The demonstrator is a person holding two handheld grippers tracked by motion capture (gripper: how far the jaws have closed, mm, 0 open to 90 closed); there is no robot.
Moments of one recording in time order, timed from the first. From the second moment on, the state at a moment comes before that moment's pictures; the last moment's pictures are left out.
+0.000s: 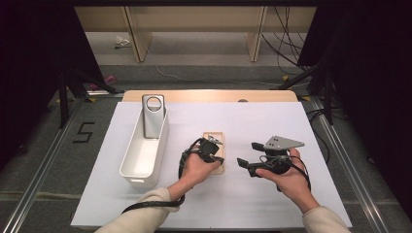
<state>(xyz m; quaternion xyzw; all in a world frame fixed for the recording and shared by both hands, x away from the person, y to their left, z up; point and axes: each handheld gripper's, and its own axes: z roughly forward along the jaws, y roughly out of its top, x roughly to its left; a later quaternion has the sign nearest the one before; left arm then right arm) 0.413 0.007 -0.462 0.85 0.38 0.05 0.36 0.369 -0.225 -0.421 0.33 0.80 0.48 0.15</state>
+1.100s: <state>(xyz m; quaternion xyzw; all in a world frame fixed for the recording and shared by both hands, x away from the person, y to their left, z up) 0.342 0.162 -0.399 0.78 0.31 0.19 0.50 0.369 -0.211 -0.428 0.29 0.84 0.45 0.13</state>
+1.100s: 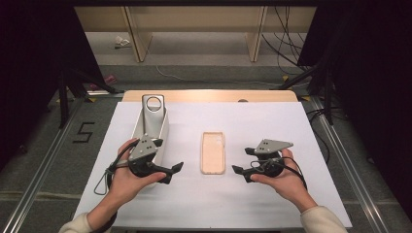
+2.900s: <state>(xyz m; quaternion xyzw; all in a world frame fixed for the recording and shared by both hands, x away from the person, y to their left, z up) 0.330 0.205 -0.417 0.78 0.33 0.23 0.48 0.407 -0.077 -0.453 0.06 0.98 0.11 0.15</state>
